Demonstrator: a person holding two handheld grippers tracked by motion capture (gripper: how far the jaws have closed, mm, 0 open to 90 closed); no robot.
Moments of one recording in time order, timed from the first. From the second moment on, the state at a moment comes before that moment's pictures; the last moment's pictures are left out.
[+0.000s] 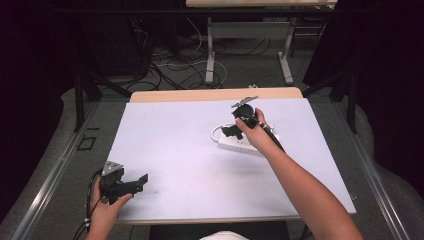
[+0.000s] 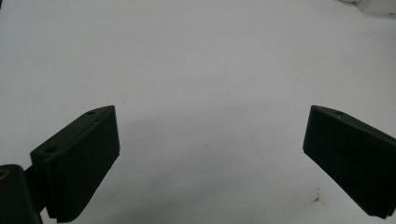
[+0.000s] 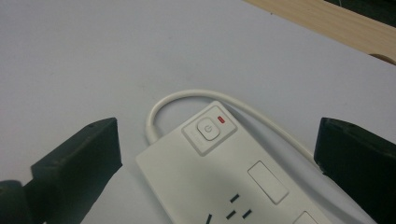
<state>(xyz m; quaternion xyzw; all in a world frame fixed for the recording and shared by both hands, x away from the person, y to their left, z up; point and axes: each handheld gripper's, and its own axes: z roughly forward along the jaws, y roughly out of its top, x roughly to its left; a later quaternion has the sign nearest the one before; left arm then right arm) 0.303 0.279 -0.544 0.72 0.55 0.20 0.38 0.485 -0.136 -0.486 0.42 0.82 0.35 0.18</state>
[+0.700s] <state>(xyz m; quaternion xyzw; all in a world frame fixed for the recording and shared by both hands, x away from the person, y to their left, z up) 0.304 0.274 -0.546 0.73 0.54 0.20 0.37 0.440 -0.185 -0.477 0.41 0.80 0.38 0.21</state>
